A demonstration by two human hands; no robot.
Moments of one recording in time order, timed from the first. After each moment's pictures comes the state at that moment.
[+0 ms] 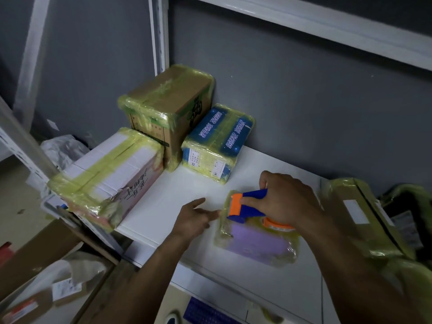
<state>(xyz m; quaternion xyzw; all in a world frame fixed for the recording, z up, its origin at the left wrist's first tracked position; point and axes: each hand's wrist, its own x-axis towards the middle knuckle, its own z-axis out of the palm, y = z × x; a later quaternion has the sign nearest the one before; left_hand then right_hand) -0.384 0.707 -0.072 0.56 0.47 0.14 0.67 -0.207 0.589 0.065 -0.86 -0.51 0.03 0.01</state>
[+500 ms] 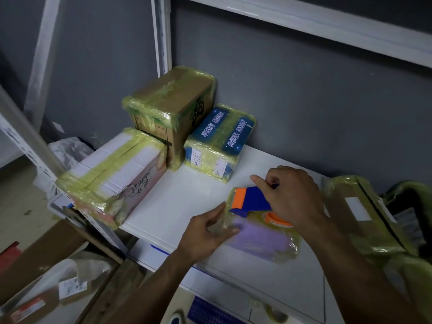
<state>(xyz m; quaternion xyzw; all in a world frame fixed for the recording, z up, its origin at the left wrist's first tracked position) -0.402 0.667 -0.082 0.73 0.25 0.22 0.60 -0.215 0.575 0.065 -0.84 -0.50 -0.07 0.18</state>
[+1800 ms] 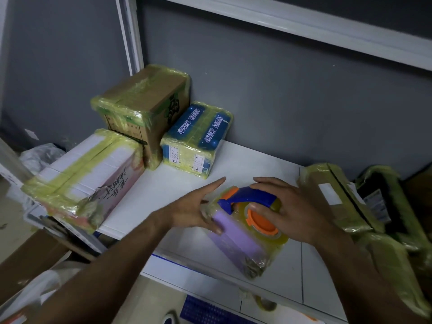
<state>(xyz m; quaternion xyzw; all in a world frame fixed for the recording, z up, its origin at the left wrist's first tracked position) -0.360 0.713 -0.055 0.79 0.10 0.01 0.61 -0.183 0.494 0.059 -0.79 -0.56 0.15 0.20</state>
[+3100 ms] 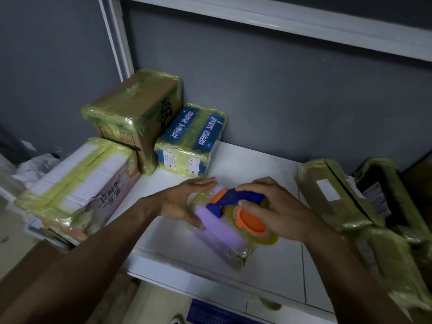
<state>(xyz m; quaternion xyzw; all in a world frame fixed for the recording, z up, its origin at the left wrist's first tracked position) -0.354 0.761 -0.039 0.92 0.06 -0.02 0.38 -0.194 0.505 0.057 -0.78 -0.50 0.25 0.28</state>
